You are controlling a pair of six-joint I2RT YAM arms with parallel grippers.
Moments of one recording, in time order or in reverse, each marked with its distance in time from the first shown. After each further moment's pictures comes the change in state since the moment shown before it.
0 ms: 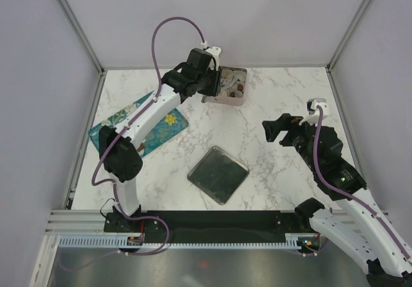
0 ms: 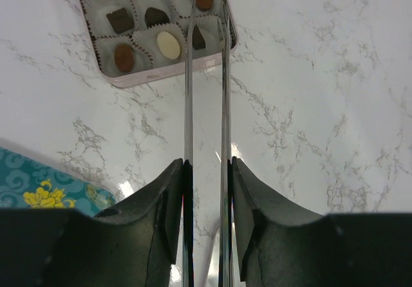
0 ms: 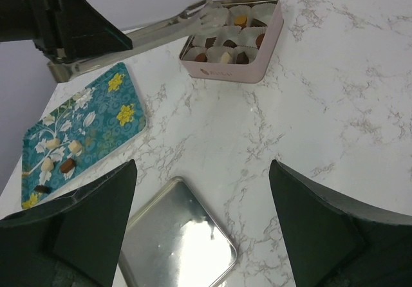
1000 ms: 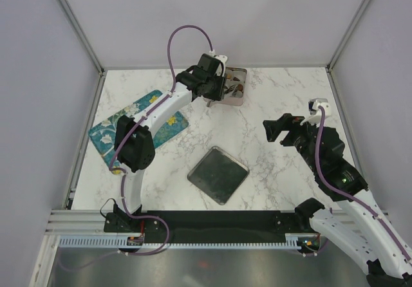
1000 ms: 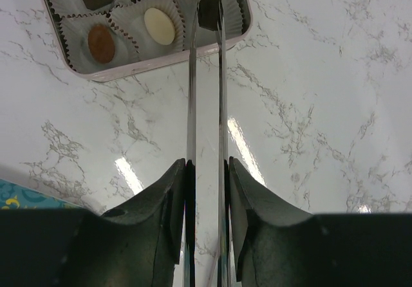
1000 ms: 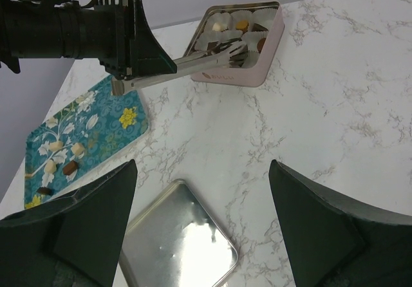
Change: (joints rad) left arm 0.005 0.151 0.056 -0.001 0.022 -0.007; right arm 0.000 -0.009 0.008 0.001 0.001 -0.001
